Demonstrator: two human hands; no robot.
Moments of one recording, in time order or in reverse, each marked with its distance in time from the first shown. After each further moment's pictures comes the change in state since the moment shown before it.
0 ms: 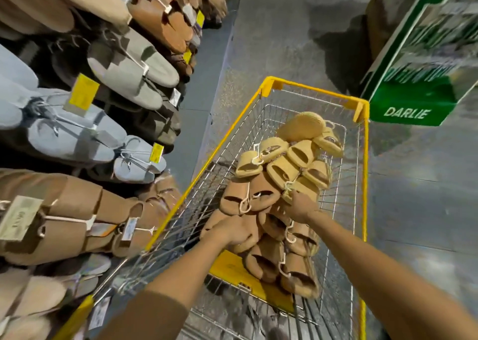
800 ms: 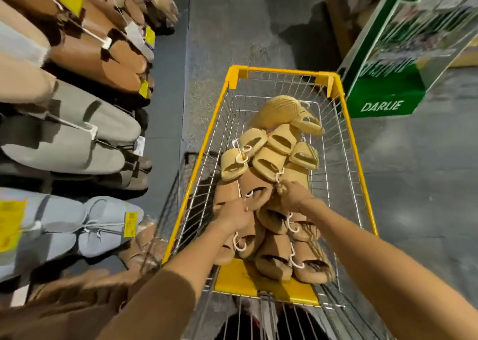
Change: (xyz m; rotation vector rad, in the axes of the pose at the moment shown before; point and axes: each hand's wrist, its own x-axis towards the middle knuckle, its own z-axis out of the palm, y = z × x) left_hand 0.181 0.053 -0.183 0.006 0.077 0.184; right_hand 0.176 -0.055 -0.118 0.072 -0.020 0.178
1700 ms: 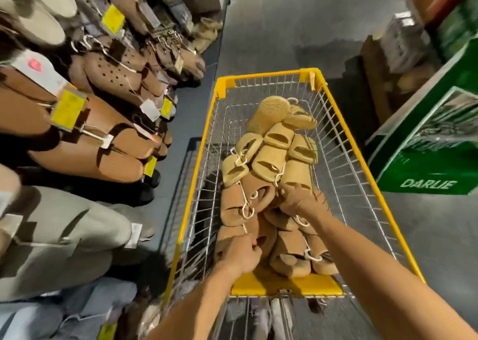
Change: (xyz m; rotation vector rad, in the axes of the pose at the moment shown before) left_hand 0.179 0.095 -0.163 -0.173 0.087 -0.037; right_hand 0.247 -0.102 -0.244 -0.172 0.004 -0.102
